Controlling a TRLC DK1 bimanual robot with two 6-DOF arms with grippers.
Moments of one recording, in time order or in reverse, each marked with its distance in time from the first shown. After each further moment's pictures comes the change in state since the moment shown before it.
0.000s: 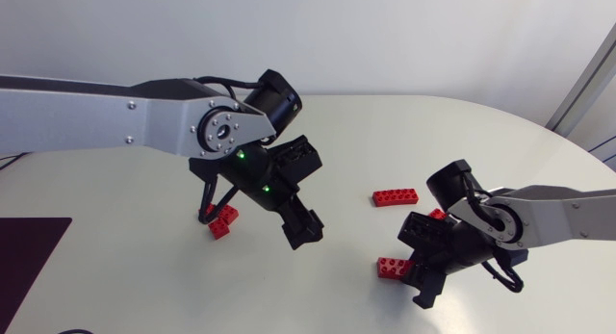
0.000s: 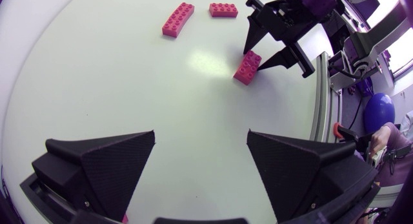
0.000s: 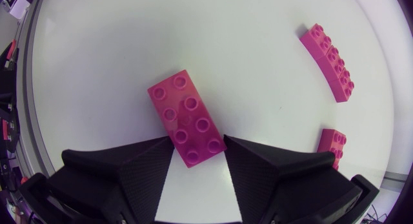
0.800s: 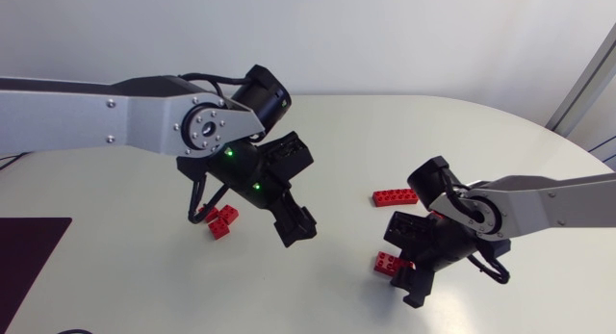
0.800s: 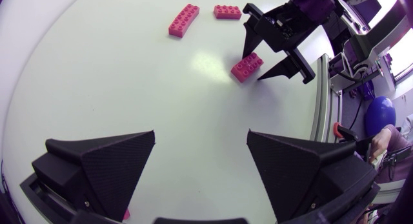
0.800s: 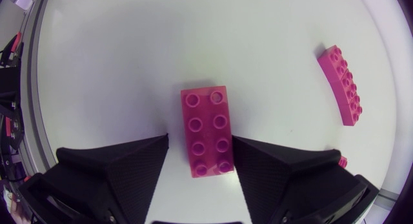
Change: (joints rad) left arm 0.022 -0.039 -0.026 0.000 0.000 0.000; right arm 0.072 0.060 0.069 -0.050 0.003 -0.004
